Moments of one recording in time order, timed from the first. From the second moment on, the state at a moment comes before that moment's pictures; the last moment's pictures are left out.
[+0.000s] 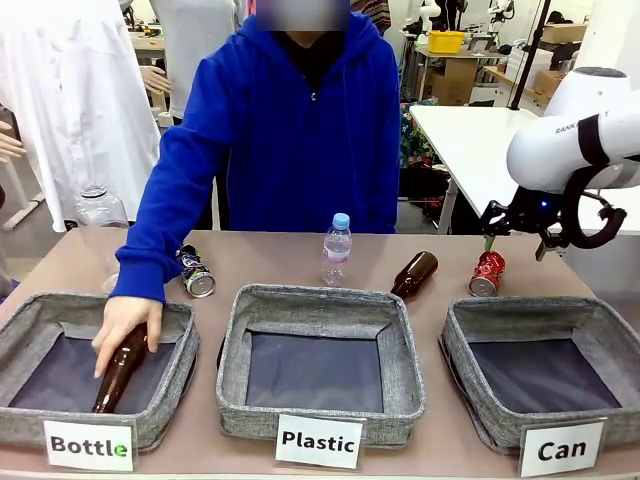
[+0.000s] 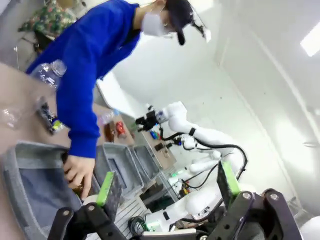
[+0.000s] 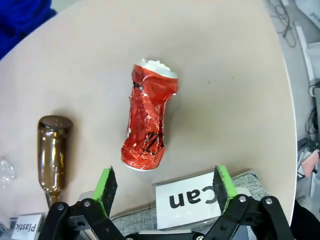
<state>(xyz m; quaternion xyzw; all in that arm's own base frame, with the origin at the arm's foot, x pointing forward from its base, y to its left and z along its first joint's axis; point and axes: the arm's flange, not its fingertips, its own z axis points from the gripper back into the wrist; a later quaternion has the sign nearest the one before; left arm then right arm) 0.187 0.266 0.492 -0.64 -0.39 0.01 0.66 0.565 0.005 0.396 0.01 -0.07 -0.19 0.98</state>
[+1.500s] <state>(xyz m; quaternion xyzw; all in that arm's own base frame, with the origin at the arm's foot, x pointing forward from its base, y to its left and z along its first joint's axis) 0.270 0.136 0.423 -0.56 -0.20 -0.07 0.80 0.598 0.015 0.327 0.00 -0.05 -0.27 0.96</state>
